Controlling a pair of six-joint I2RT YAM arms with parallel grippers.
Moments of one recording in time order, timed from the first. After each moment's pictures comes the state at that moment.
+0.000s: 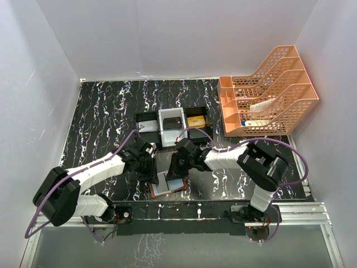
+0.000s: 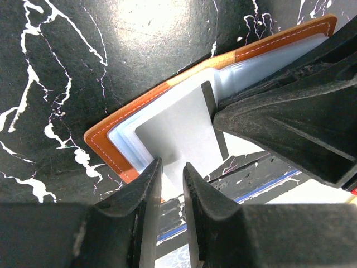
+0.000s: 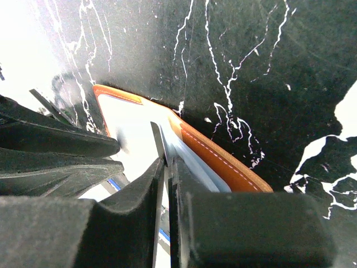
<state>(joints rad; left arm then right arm) -0.67 1.27 0.61 -0.55 0.28 -0.65 0.92 1.74 0.81 0.05 -0.36 1.00</state>
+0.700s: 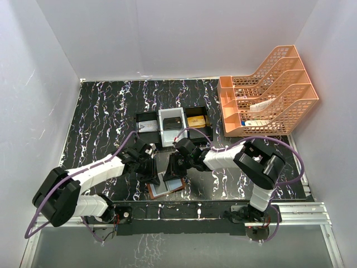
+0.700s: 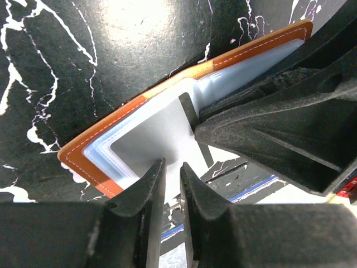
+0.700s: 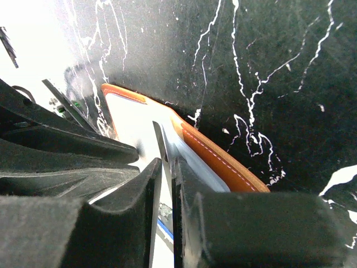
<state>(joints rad) -0.67 1.27 0.57 -0.48 0.30 -0.71 0.91 1.78 0.81 0.13 -0.43 1.00</state>
